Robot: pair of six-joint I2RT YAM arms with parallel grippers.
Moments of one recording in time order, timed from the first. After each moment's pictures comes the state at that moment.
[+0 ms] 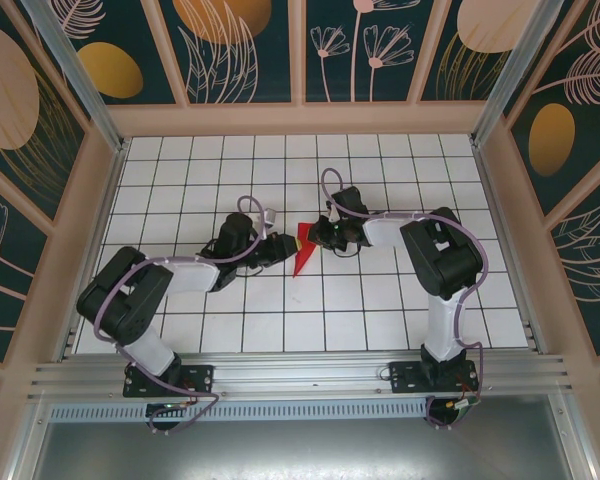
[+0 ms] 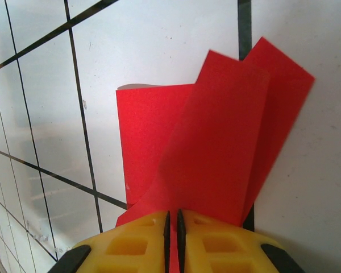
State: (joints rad) left arm -0.58 1.67 0.64 0.56 0.57 -0.97; right arm 0.52 1.97 1.07 -0.03 -0.44 0.77
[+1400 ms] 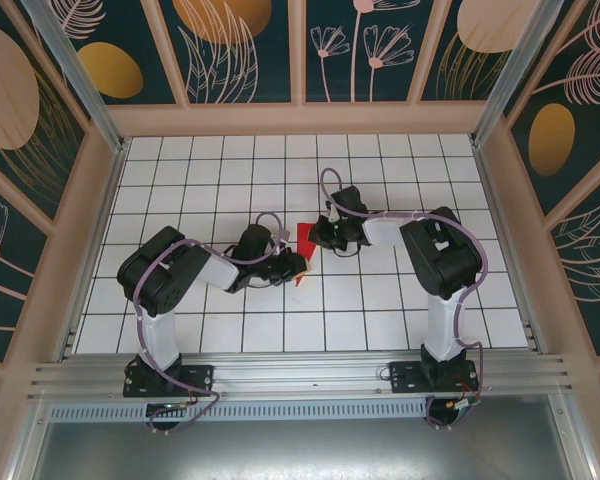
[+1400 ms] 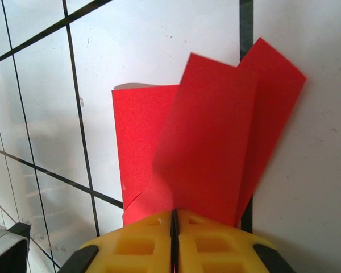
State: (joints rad) left arm -0.63 1.92 0.68 0.60 0.62 -1.10; right arm 0.52 1.97 1.08 -0.05 -0.44 0.75
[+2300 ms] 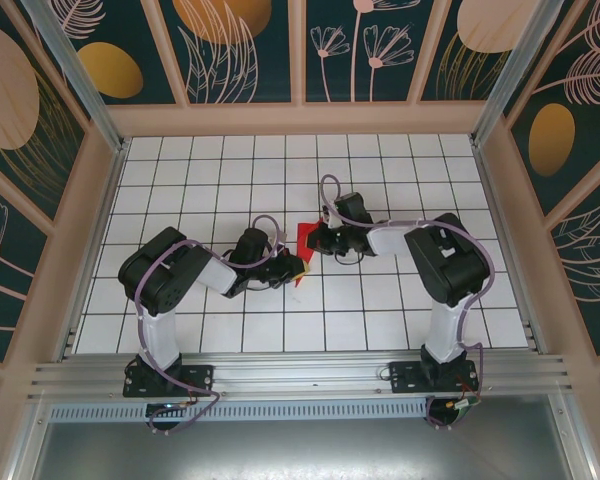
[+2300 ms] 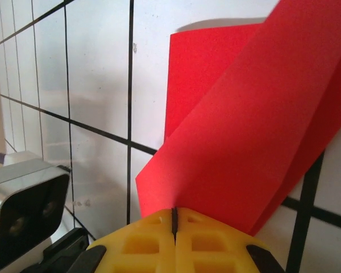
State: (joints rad) left arm -0.63 1.93 0.63 0.69 0.62 -1.15; right arm 0.53 1.91 0.96 0.09 -0.54 0.70
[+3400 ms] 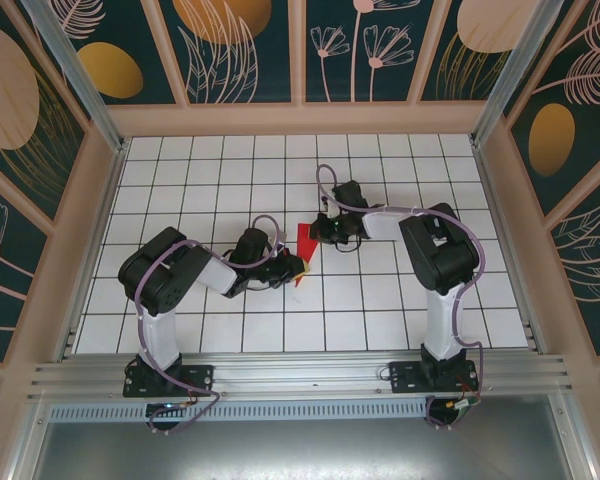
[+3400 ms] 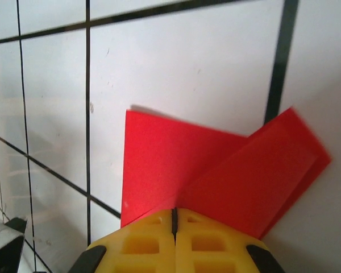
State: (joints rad) left arm -0.63 1.93 0.63 0.69 0.61 -1.15; right arm 0.48 2.01 1.16 -0.11 -0.48 0.57
